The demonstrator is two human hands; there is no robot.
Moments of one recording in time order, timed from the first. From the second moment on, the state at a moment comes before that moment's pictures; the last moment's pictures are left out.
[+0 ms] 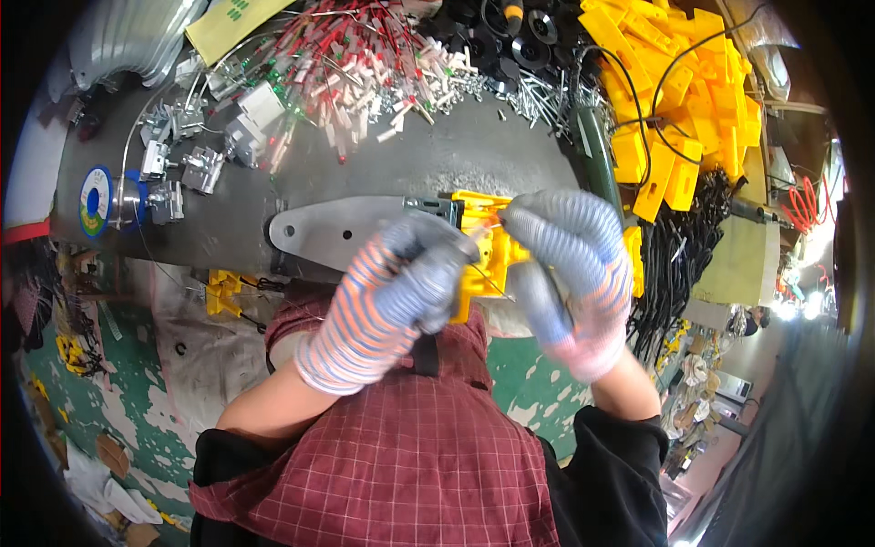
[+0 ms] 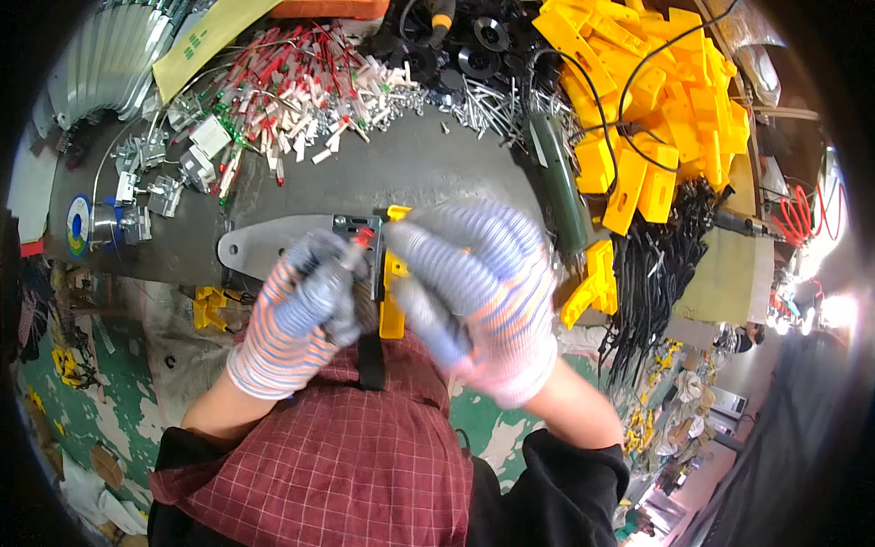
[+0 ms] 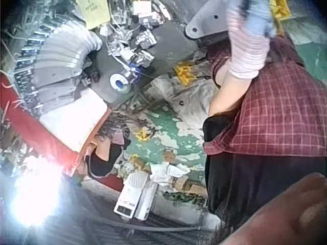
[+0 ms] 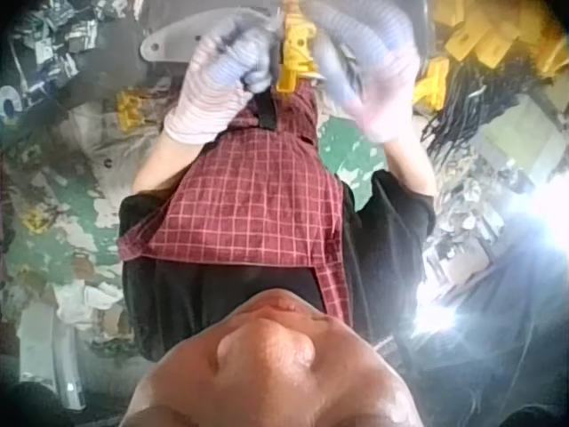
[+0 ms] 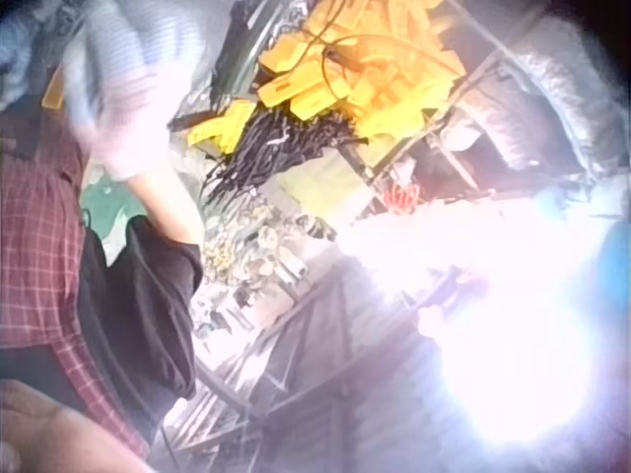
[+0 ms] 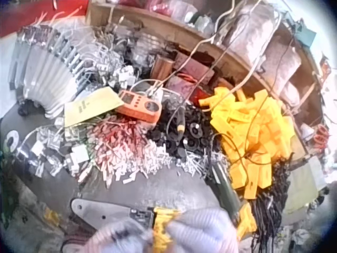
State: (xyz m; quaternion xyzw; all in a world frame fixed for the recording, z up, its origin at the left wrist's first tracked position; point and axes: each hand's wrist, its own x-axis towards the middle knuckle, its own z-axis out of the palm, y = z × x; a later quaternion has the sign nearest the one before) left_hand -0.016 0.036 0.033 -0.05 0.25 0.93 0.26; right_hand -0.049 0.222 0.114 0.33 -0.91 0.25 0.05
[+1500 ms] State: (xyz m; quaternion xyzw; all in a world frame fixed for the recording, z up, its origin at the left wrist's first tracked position) left_hand -0.049 0.047 -0.004 0.25 0.89 0.38 -0.07; right_hand -0.097 0.244 0.072 0.26 -0.95 0.09 -0.12
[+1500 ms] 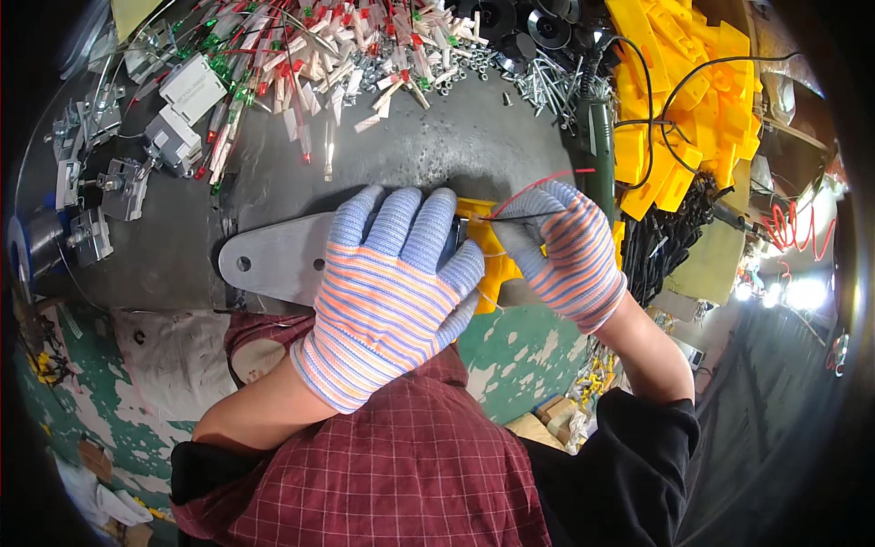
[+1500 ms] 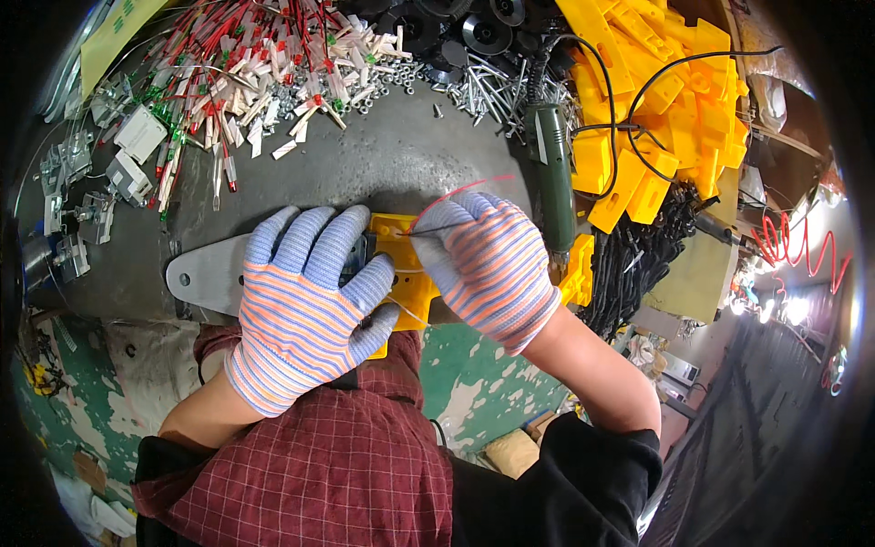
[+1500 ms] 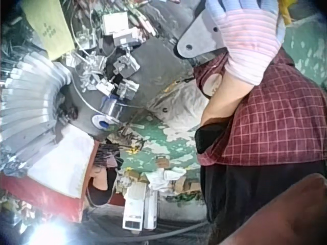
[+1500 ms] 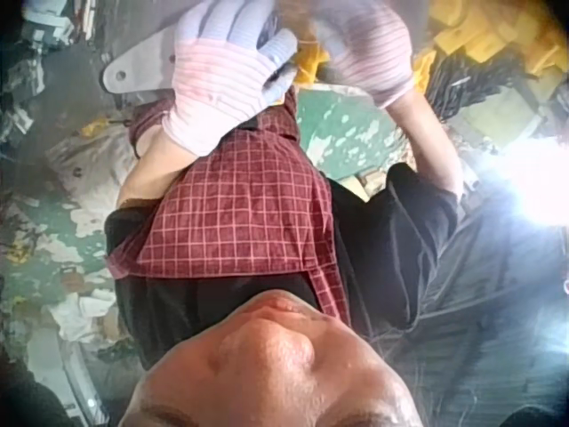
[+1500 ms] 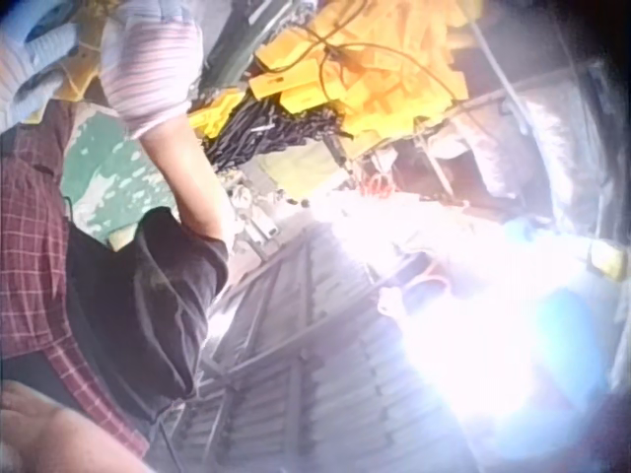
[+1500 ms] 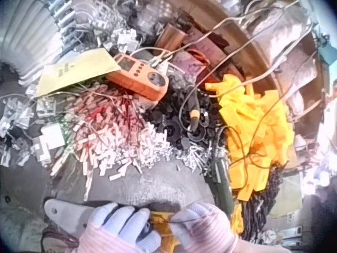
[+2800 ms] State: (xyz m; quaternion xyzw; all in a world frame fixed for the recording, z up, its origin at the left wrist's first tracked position) left_hand -0.056 0.041 0.004 0.29 0.89 0.35 -0.08; right_hand -0.089 0.272 0.055 0.23 -0.93 0.28 -0.02
